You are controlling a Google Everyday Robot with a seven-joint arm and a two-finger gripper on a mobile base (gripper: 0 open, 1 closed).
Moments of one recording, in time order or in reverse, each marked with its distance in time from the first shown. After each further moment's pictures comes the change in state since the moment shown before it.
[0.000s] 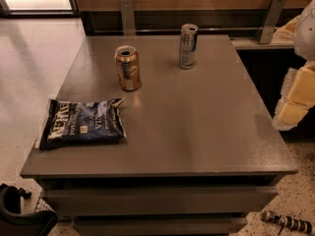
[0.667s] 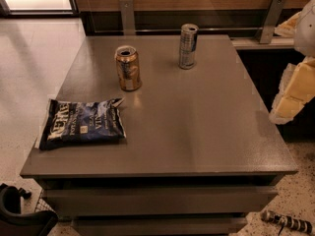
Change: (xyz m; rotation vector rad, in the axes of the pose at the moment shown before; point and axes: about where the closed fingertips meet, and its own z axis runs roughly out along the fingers) arm 0.002 -0.012 0.001 0.033 -0.020 0.025
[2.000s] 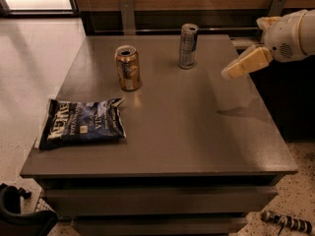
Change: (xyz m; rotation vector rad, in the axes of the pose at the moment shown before) arm -0.035 -0.134 0.096 0.186 -0.599 0.279
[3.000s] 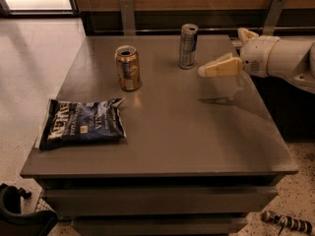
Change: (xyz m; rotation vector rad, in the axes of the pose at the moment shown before) arm -0.007 -0.006 0.064 0.048 -0.320 0.123
